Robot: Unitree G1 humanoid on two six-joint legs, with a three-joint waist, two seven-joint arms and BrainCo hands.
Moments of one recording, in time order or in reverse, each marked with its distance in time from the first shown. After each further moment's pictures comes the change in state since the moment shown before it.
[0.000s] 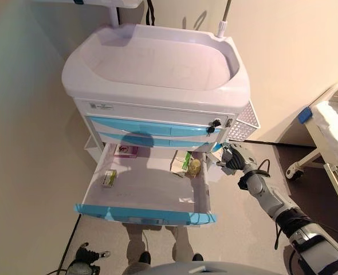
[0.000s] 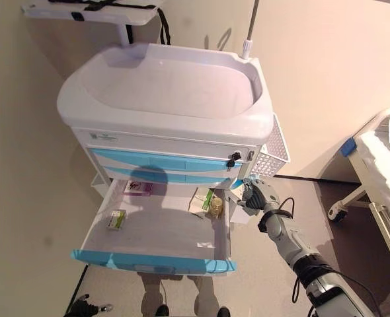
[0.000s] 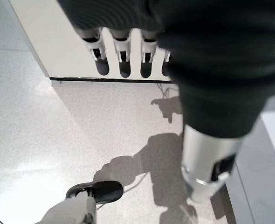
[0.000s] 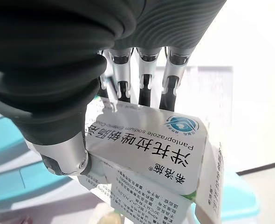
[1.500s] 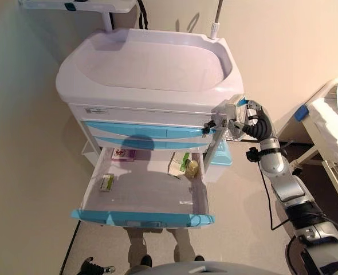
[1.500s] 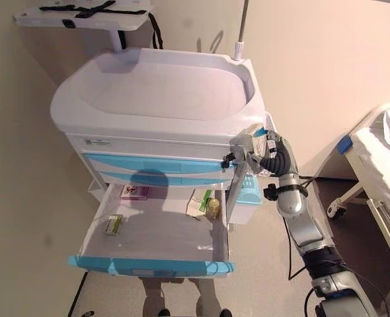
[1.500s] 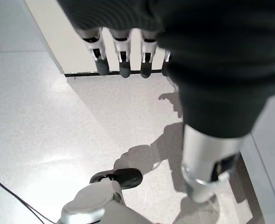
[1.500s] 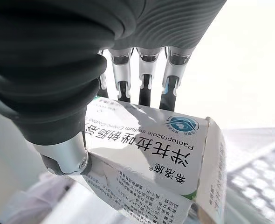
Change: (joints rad) left arm 0.047 -0.051 0.016 0.000 0.076 0.045 0.002; right arm -0.078 0.016 -0.218 -0.246 0.367 -0.027 -0.114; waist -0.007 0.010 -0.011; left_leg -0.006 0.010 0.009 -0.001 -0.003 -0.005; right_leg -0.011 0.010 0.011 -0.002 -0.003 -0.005
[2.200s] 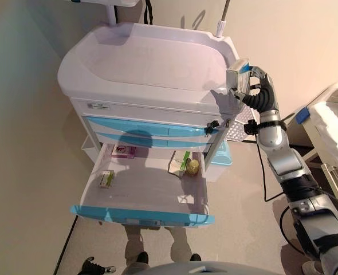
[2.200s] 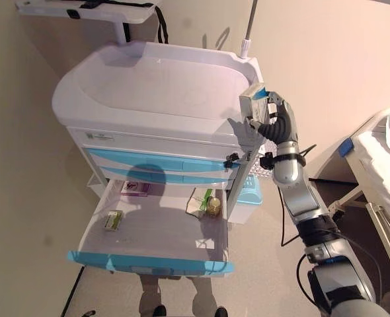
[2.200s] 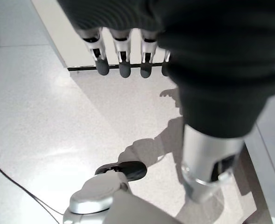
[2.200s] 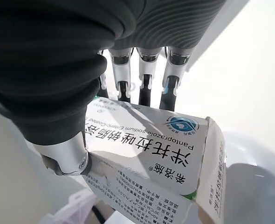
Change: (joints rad) left arm -0.001 0.001 -0.024 0.001 0.000 0.002 0.007; right arm -0.254 -0.015 0.052 0.104 0.018 0.020 -0.042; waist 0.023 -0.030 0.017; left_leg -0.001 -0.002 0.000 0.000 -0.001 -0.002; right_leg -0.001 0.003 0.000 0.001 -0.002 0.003
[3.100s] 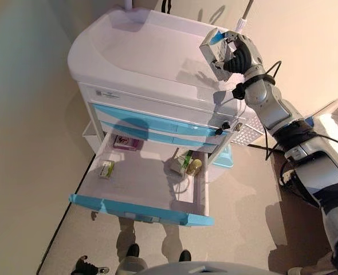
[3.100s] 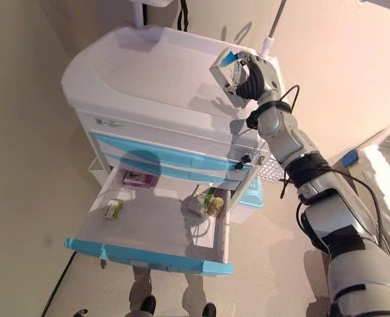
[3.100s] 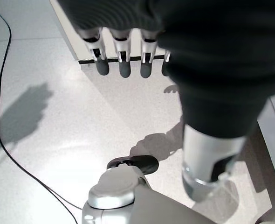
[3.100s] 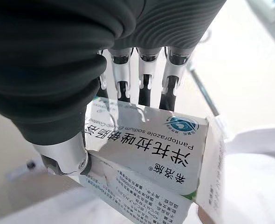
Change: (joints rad) left arm -0.011 0.063 -0.074 0.013 -0.010 -0.003 0.011; right arm -0.550 -0.046 0.400 0.453 -0.043 0.037 0.089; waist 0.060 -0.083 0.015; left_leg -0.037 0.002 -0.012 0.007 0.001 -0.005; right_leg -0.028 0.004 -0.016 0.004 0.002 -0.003
